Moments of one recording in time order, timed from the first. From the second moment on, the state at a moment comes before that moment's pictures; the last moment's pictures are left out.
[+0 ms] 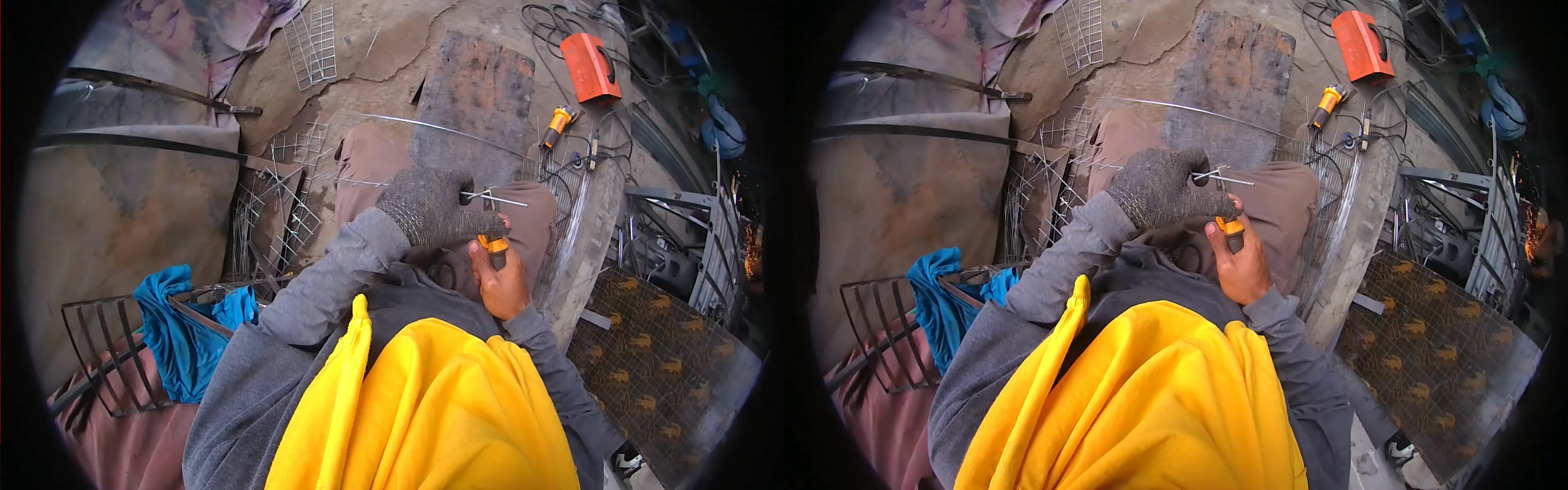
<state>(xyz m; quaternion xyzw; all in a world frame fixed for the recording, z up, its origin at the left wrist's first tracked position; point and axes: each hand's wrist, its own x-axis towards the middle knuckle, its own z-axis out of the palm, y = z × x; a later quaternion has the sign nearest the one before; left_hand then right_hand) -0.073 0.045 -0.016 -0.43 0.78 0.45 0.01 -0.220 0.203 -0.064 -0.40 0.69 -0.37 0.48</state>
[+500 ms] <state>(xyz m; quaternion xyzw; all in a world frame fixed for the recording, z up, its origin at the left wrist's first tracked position) -0.053 0.035 -0.051 -0.40 0.83 0.37 -0.11 -0.205 0.183 -0.025 -0.07 0.40 -0.42 0.81</state>
